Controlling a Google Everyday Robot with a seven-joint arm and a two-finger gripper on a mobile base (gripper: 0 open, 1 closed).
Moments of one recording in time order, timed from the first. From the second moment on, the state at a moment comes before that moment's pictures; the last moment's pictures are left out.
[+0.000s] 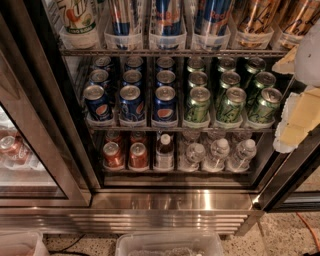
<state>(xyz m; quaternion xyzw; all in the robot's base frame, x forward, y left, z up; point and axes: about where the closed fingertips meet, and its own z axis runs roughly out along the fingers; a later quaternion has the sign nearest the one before) 0.438 -0.217 0.976 -0.60 0.78 -0.03 0.16</state>
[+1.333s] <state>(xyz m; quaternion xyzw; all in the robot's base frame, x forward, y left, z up) 0.416 -0.145 0.984 -0.52 0.81 0.09 0.27</state>
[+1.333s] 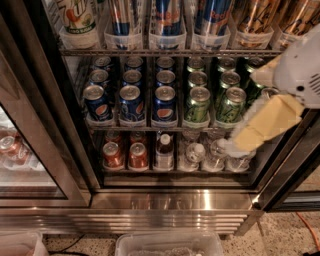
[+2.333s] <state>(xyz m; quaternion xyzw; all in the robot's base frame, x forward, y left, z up) 0.419 -0.019 0.878 -0.43 0.76 0.31 0.39</state>
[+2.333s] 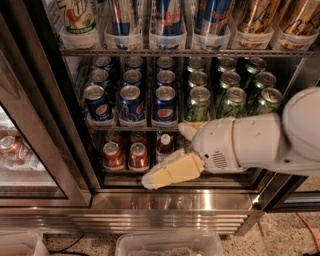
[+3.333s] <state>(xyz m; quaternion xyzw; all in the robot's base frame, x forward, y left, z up) 0.416 0.050 0.887 -0.43 0.66 0.43 0.45</state>
